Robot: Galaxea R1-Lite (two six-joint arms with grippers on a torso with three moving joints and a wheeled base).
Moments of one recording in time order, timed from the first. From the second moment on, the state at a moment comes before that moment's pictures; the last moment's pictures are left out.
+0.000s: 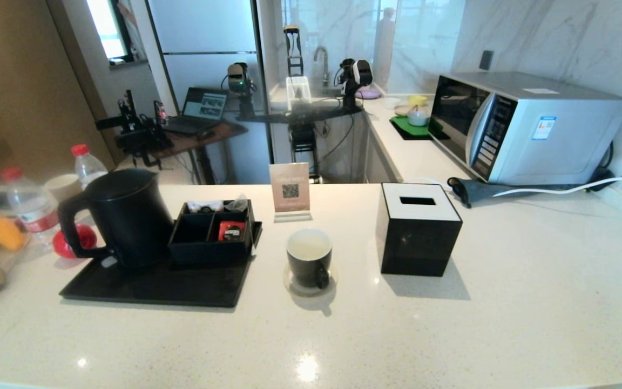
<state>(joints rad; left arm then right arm) 0.02 0.18 0.00 0.00 -0.03 0.08 0.00 0.00 0.00 0.00 0.00 -0.01</state>
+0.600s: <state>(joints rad) 0.01 0.08 0.00 0.00 -0.03 0.14 0.00 0.00 0.00 0.00 0.00 -0.01</state>
